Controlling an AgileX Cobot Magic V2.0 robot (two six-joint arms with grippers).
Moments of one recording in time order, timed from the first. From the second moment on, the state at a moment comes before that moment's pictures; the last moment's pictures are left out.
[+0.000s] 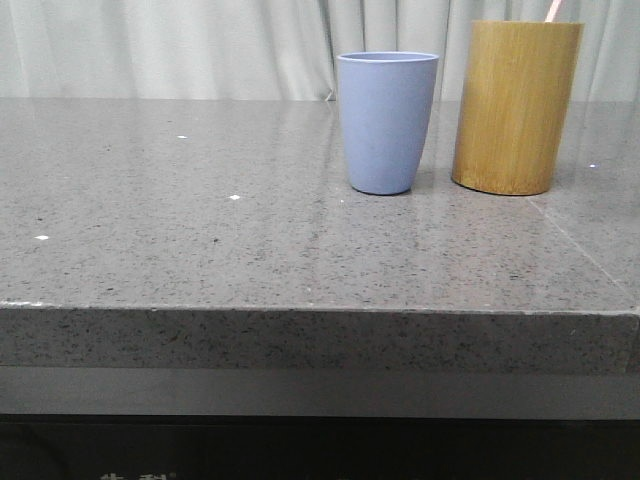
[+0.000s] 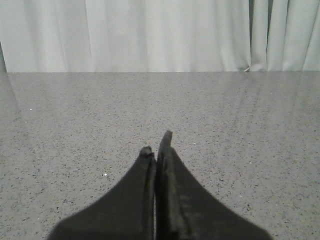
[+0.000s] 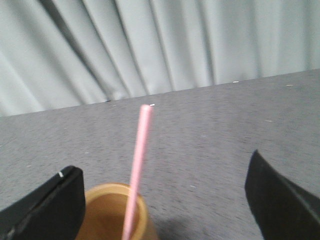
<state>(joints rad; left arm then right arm) 0.00 0.01 -0.40 -0.11 0.54 0.11 0.06 1.10 -0.93 0.19 0.07 0.08</state>
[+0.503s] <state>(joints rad) 0.00 0.01 -0.40 -0.11 0.54 0.11 0.14 1.45 -1.16 0.30 0.06 0.08</state>
